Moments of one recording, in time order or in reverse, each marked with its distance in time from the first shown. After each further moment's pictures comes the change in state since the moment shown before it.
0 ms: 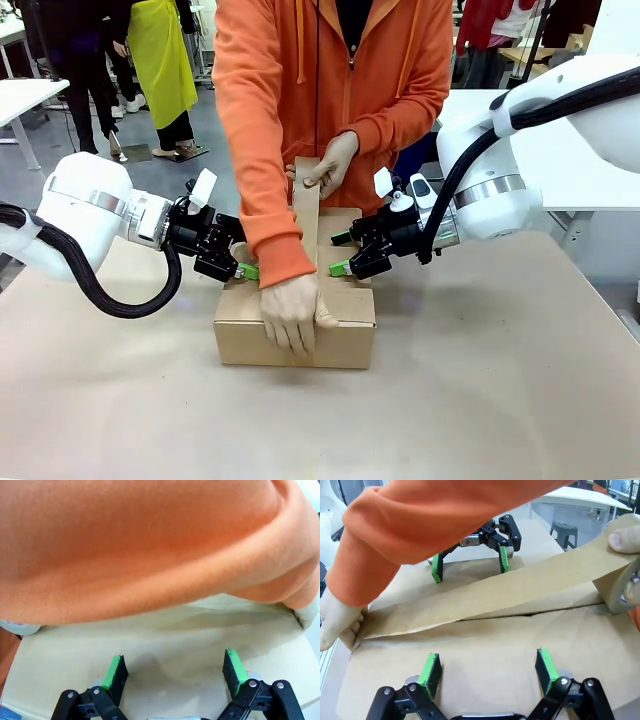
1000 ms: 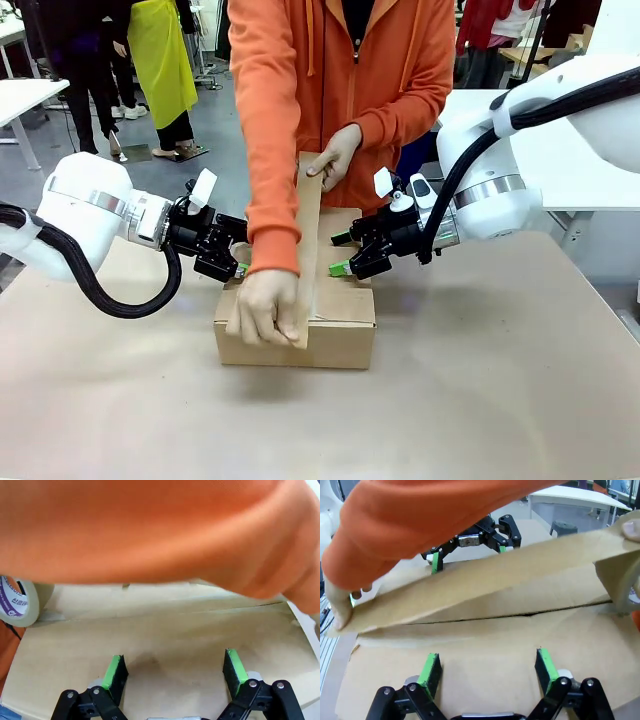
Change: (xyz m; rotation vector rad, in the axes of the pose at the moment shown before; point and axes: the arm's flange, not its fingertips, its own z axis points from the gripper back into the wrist) left arm 0.000 0.000 0.000 0.000 0.000 0.000; right arm 0.000 0.000 0.000 0.000 0.000 0.000
